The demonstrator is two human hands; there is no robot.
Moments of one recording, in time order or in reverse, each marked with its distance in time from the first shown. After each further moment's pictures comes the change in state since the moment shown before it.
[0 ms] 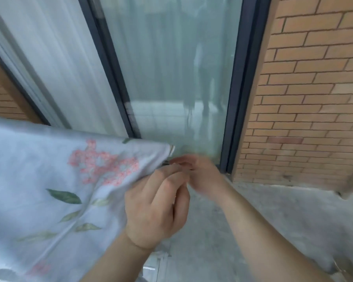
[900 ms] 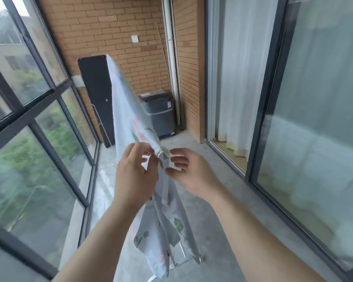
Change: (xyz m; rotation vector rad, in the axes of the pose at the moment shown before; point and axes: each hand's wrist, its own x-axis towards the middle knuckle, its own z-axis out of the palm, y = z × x) left_hand 0.045 0.088 0.007 0.905 0.236 -0.937; right_hand 0.024 -0.049 -0.013 0.081 -0.899 -0.420
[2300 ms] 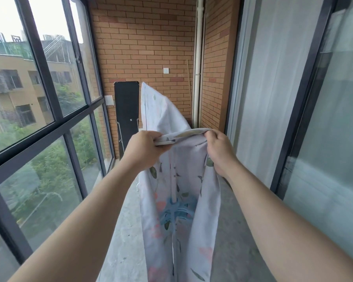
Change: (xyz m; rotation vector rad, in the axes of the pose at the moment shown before) left_hand 0.132 -0.053 -0.073 0.134 -0.233 -0.119; right_hand 0.113 -0.094 0.012 0.083 0.262 -0.100
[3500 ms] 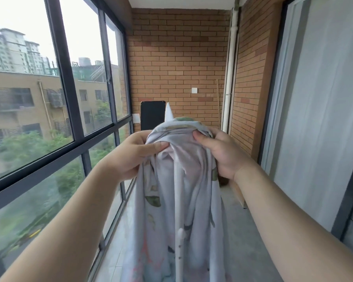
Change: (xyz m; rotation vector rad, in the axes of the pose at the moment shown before) left_hand 0.151 -0.046 -0.007 -0.982 -0.364 -0.016; right_hand 0.183 -0.019 0.050 0.587 -0.688 -0.077
